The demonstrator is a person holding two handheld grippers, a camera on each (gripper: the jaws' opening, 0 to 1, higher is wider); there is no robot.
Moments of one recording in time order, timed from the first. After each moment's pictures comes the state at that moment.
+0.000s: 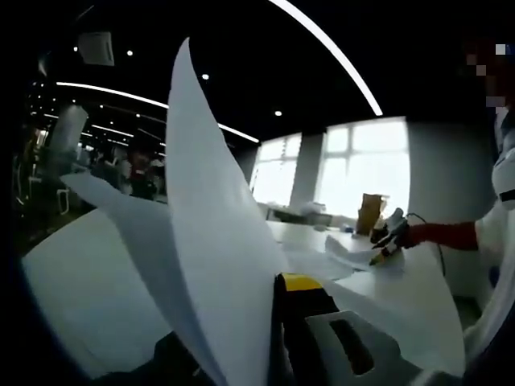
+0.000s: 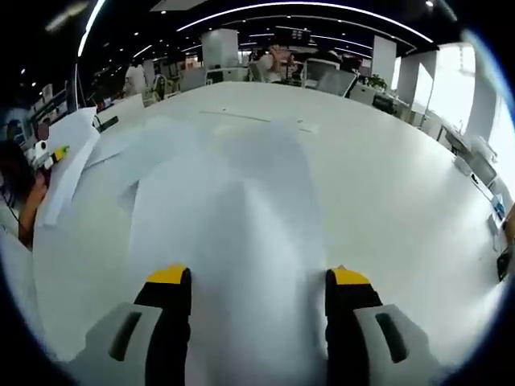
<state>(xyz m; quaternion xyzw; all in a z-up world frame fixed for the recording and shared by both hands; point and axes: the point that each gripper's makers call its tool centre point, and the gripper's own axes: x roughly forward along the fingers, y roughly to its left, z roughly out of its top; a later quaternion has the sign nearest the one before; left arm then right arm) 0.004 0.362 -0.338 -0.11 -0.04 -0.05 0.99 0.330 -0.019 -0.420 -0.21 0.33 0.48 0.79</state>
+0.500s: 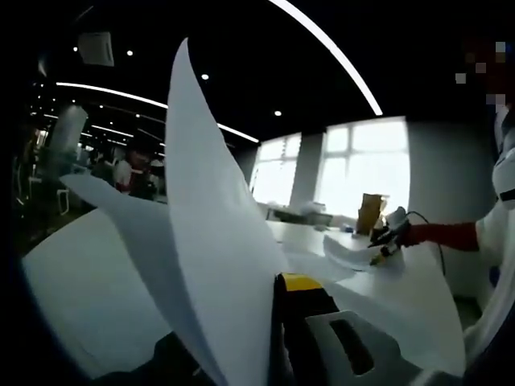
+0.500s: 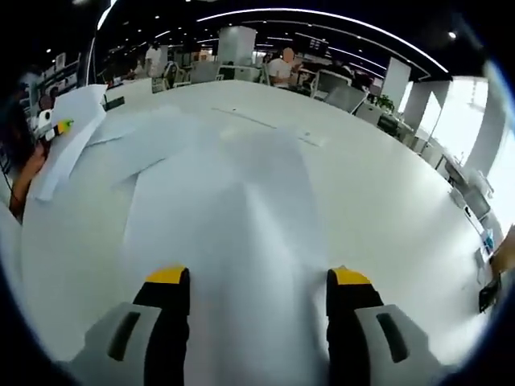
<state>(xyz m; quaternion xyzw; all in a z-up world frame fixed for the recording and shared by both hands) 0.004 0.362 -0.338 -0.11 -0.04 -0.05 0.99 0.323 -0.018 -0.413 -0.26 0.29 0.48 0.78</state>
